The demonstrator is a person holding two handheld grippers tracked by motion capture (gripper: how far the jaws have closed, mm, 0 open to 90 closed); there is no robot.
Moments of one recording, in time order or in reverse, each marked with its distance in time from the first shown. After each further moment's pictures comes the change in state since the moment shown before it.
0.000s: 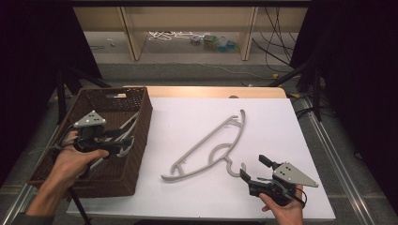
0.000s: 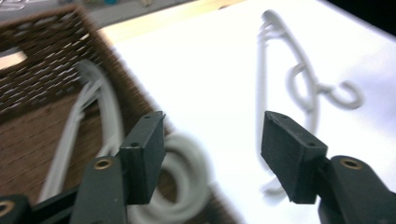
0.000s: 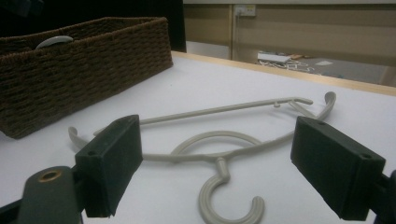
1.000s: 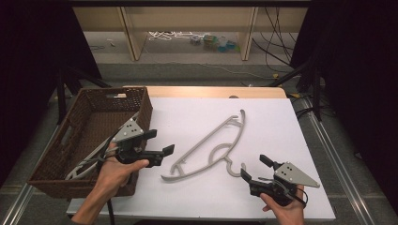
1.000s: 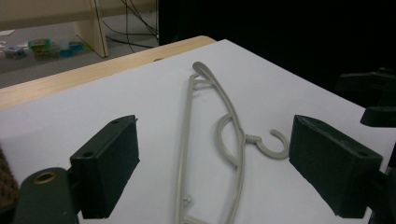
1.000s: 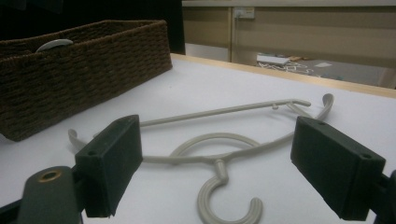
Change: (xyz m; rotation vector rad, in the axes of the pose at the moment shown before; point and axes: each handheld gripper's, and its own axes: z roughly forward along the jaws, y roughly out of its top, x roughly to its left) left arm -0.078 0.004 0.051 -0.209 -0.132 0.018; right arm -0.004 0.001 0.000 -0.029 0.000 -0.034
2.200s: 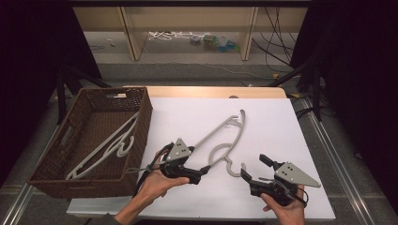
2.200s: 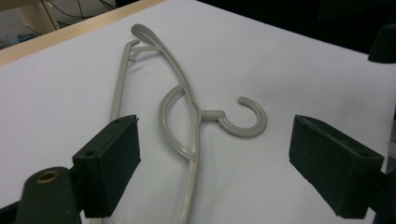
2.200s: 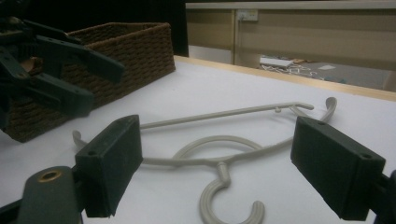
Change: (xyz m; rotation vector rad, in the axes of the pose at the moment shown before) left arm -0.056 -0.040 0.090 0.132 -0.091 0.158; right arm 0.002 0.001 -0.002 0.009 0.023 0.040
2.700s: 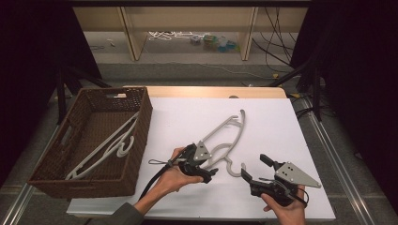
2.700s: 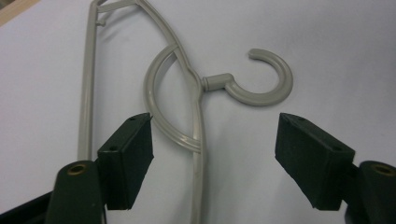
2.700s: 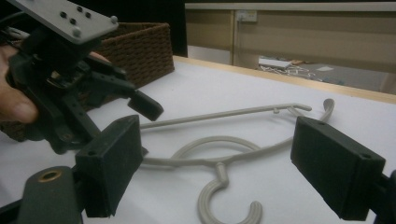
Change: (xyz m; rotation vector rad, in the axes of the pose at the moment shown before) left arm -0.005 -0.002 0.056 0.211 0.002 0.170; right arm 0.000 0.001 -0.002 0.014 -0.015 -0.015
